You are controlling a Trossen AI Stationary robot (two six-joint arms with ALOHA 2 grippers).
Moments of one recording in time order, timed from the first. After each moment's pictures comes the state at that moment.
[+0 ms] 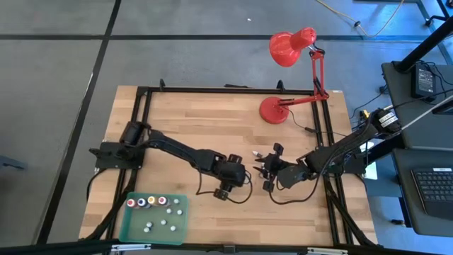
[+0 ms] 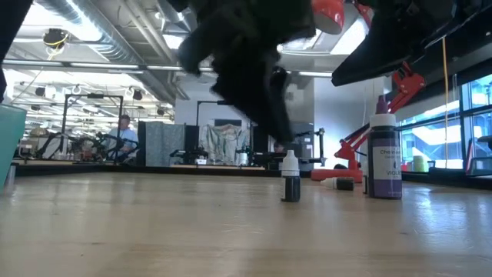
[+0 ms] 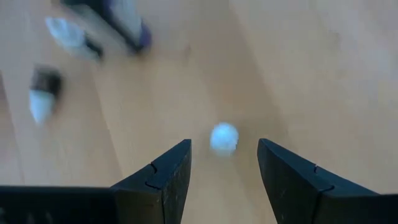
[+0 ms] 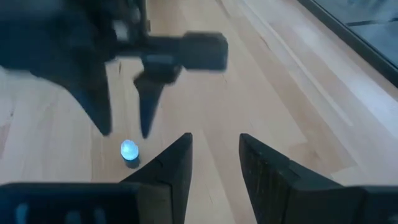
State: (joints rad) left arm -0.23 2.01 1.48 -0.49 -0.06 0.16; right arm 0.49 1.35 0.73 -0.10 0.68 0.43
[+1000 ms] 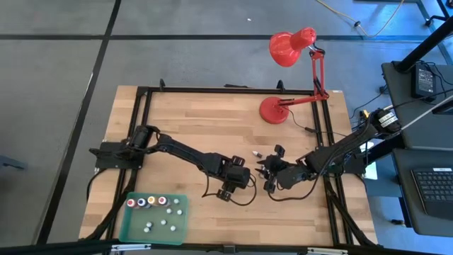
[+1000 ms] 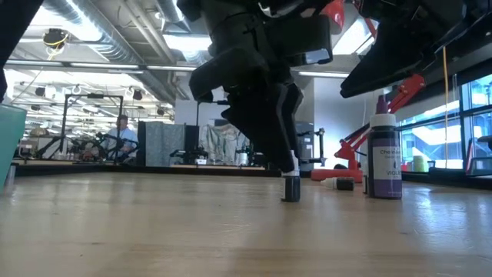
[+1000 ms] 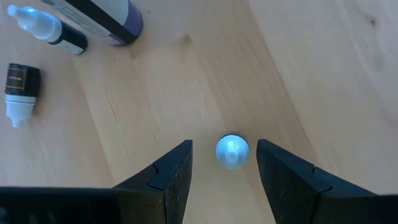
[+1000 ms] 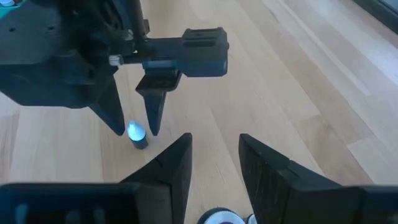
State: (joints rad) left arm -0.23 2.12 1.59 -0.57 -0.09 0.17; right arm 0.49 1.35 0.73 -0.17 0.62 0.55
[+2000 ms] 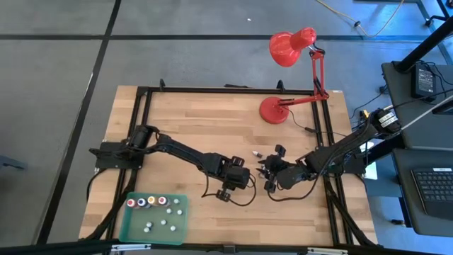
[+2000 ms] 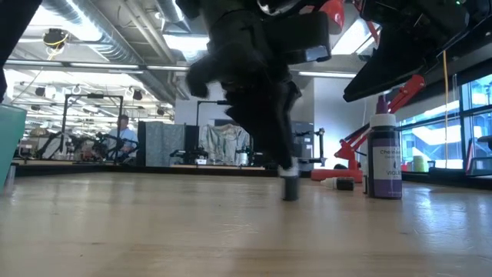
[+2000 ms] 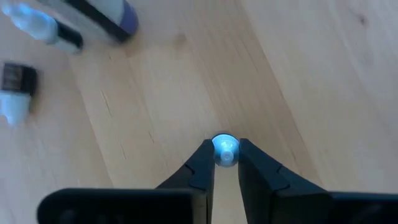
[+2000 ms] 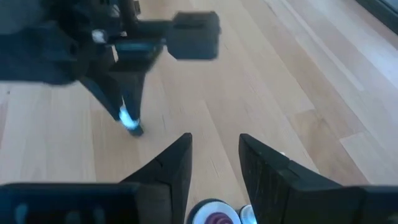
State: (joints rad) left arm -0.23 2.12 1.59 -0.58 -0.07 0.17; right arm 0.49 1.35 0.73 -0.21 0.63 0.55
